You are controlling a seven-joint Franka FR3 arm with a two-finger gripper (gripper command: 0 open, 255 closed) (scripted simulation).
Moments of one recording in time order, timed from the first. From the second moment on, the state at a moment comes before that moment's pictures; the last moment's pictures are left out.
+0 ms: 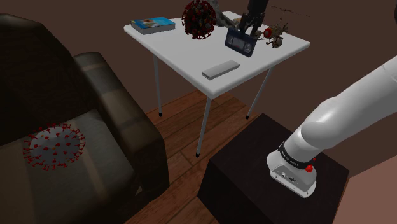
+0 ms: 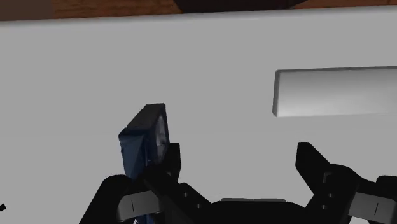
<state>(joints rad) -0.07 -0.22 -0.22 -1.95 -0.02 1.73 -0.25</state>
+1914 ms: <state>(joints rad) -0.12 0.12 -0.29 -1.67 0.03 1.78 -0.41</state>
